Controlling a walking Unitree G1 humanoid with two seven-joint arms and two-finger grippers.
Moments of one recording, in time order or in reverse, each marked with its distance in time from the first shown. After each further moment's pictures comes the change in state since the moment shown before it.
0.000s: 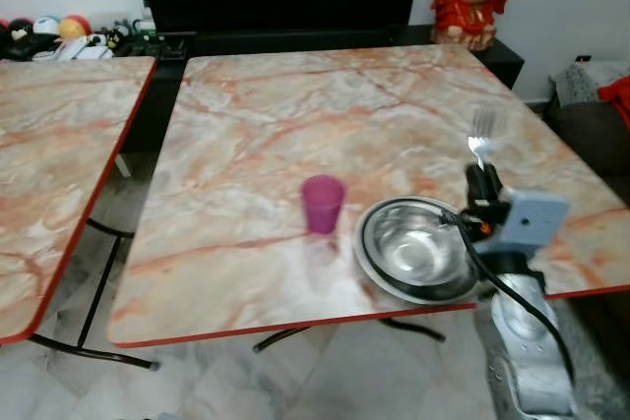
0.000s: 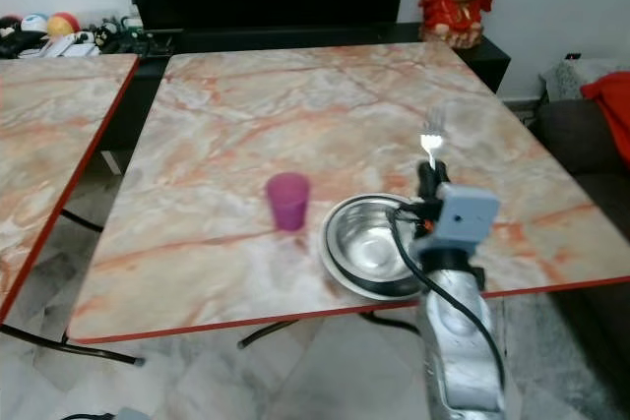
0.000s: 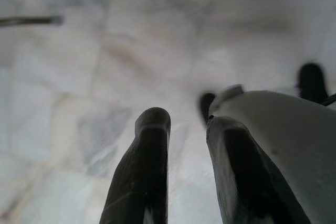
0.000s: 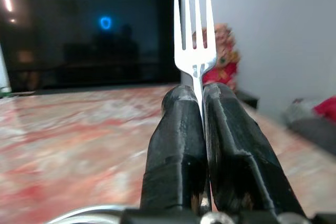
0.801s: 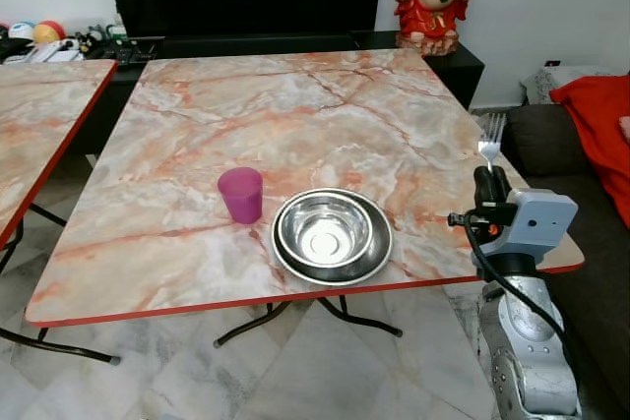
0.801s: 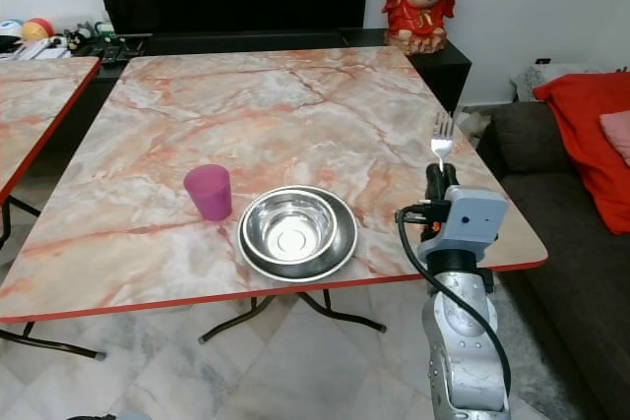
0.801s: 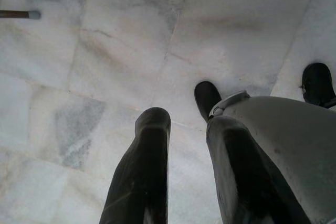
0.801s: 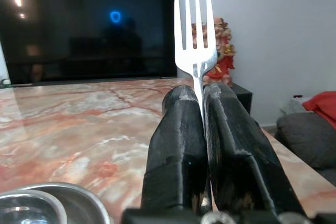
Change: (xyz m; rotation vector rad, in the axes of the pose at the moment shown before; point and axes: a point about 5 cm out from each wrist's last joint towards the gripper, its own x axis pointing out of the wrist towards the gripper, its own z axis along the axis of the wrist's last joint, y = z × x) left arm -0.002 0.005 -0.005 -0.015 0.012 0.026; right arm -0.001 0.006 -0.003 -0.011 0.016 0.032
